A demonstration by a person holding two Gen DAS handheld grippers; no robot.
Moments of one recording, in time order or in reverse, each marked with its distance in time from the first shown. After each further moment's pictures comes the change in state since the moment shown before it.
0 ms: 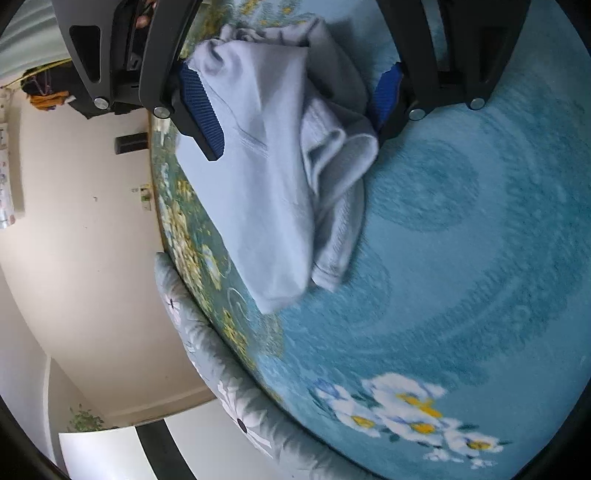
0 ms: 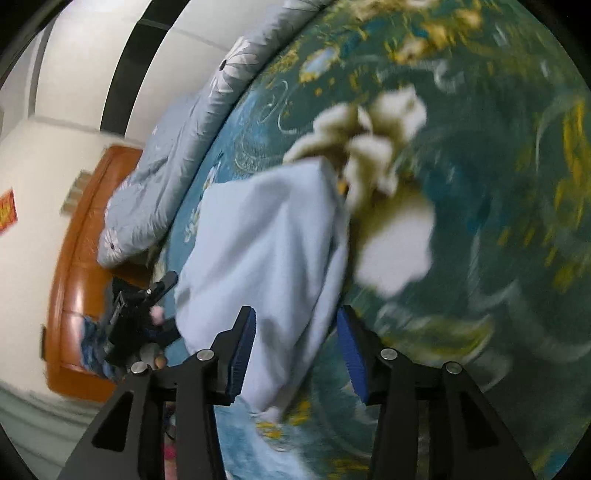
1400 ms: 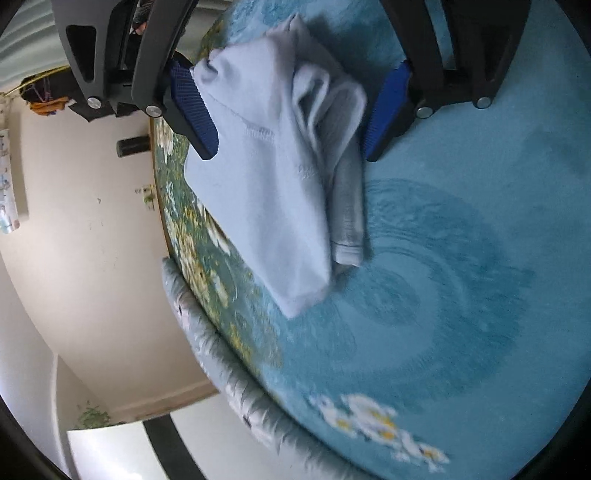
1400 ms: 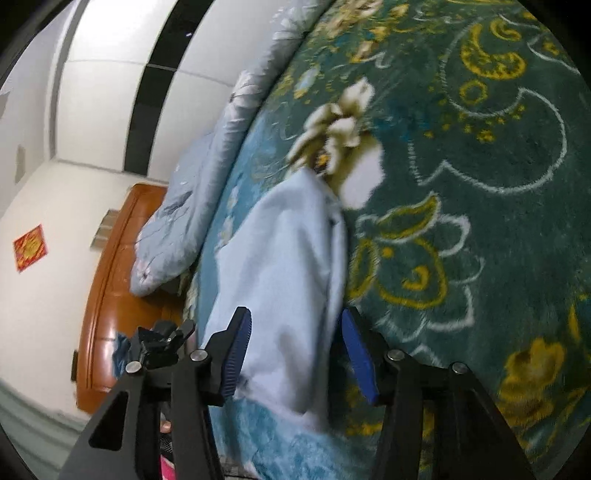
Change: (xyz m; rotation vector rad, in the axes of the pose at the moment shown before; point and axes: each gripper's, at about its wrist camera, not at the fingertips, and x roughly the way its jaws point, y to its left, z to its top) left arm -0.039 0.005 -0.064 -0.007 -0.021 -0.012; right arm -0.029 -0.026 -0.053 0.081 -0.132 0.103
